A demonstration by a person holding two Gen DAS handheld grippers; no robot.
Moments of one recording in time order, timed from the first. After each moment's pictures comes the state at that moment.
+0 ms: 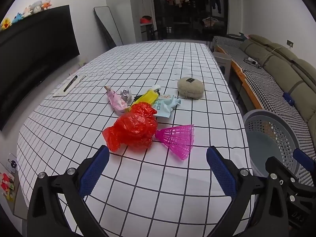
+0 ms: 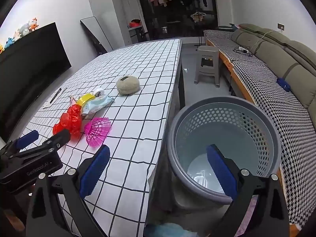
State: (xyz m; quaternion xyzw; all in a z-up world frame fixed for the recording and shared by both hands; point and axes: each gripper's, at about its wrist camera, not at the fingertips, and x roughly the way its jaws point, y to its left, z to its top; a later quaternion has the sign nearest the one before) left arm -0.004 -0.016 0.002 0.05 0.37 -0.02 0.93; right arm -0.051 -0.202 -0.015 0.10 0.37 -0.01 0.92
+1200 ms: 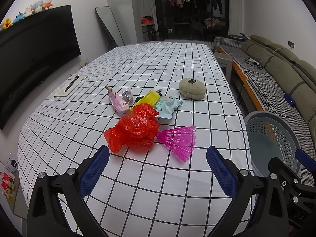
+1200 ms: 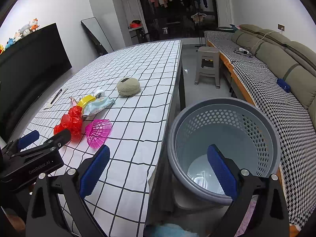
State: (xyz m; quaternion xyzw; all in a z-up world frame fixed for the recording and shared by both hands) left arm -0.001 -0.013 0.001 0.05 0.37 -0.02 0.93; right arm -0.050 -0.197 -0.016 0.10 0.37 -0.01 0.93
